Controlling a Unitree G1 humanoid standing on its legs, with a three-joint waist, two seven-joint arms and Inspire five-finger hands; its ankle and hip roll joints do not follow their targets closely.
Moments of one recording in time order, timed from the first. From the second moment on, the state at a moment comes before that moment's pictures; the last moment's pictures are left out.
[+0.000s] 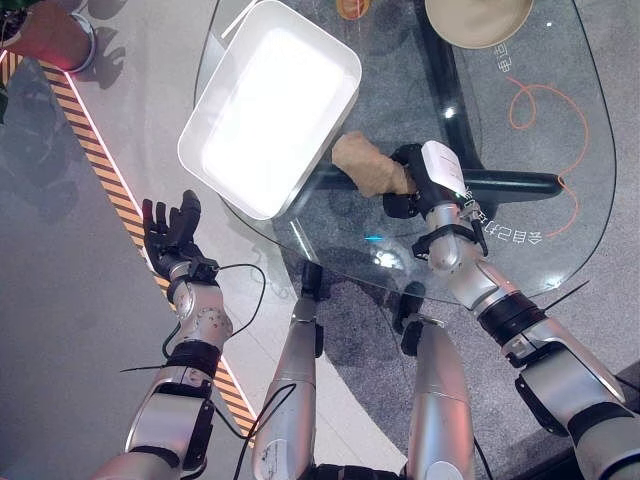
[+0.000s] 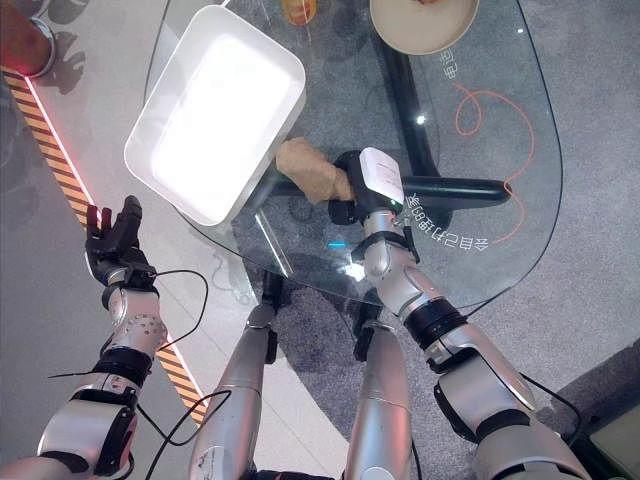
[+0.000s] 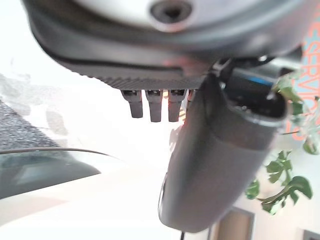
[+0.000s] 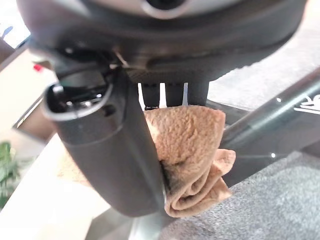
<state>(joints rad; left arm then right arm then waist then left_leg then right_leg) -0.61 0.33 -0.02 0.76 -1.15 -0.54 0.34 -0.84 -0.48 0.56 0.51 -0.16 0.15 -0.44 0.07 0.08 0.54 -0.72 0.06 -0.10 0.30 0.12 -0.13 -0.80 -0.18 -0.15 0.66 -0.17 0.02</state>
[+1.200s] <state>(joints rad) -0.48 0.26 -0.11 0.23 -1.07 -0.34 -0.01 -0.61 -0.43 0.32 0.19 -0.20 -0.01 -0.50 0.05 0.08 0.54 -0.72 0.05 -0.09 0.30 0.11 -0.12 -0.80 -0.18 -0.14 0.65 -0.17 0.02</state>
